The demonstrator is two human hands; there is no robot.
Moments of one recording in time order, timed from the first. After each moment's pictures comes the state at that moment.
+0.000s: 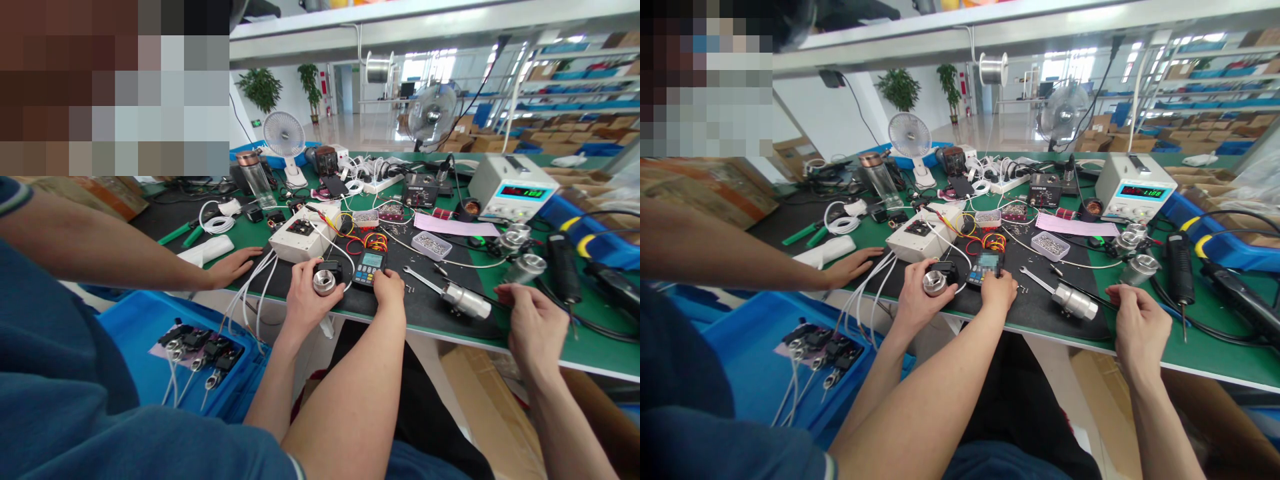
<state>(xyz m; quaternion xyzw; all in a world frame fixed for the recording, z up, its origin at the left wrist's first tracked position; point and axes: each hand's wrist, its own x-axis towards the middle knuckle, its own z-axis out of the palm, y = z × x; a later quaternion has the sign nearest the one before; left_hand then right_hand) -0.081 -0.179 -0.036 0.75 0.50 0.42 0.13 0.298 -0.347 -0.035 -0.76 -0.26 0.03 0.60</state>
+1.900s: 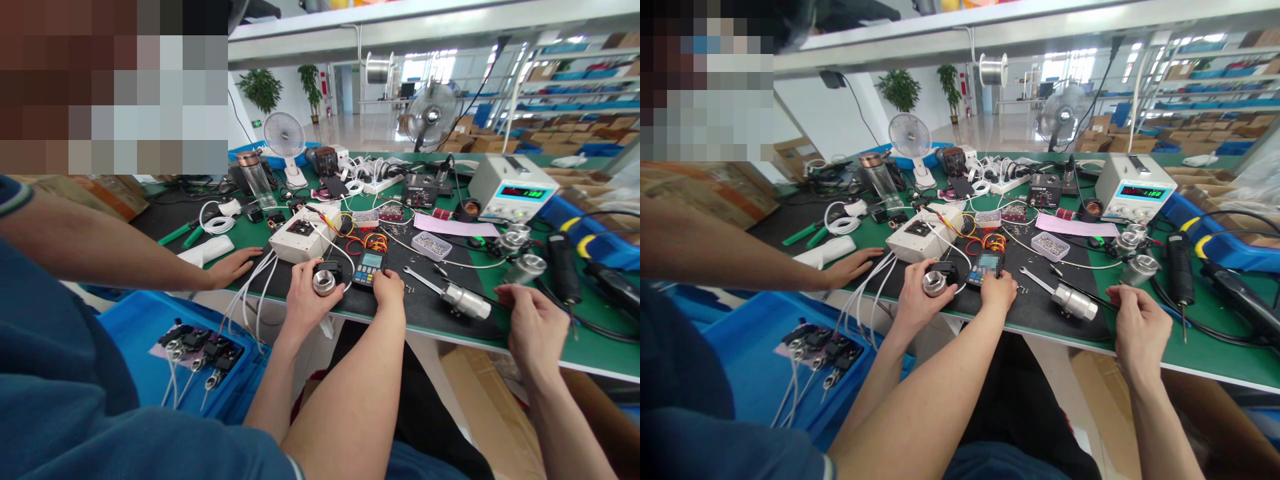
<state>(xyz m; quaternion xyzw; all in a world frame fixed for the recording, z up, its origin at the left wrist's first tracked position) -0.081 -0.178 -0.036 0.75 0.50 0.42 0.12 0.299 -0.349 -0.038 -0.75 -0.26 0.03 0.60</state>
